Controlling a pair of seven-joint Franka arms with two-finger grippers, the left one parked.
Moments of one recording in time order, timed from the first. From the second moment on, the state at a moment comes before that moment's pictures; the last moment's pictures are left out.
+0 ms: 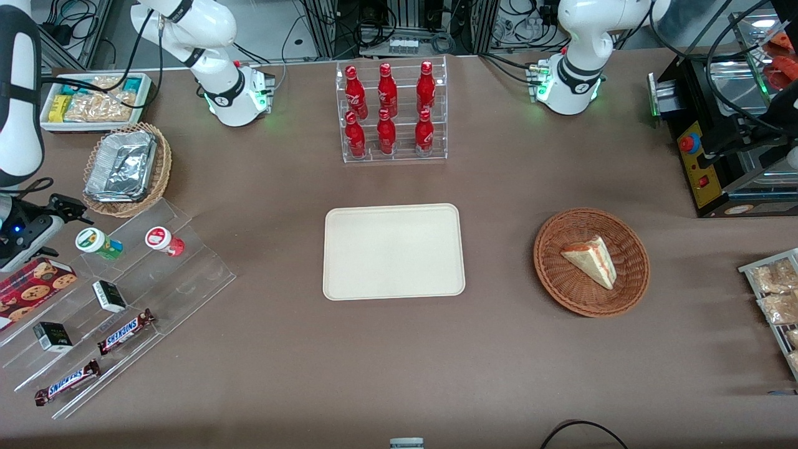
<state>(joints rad) -0.20 0.13 -0.14 -1.89 0.00 1.96 -1.16</state>
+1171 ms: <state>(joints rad) -0.22 0.12 -0.14 -2.03 0.00 2.09 -1.17</state>
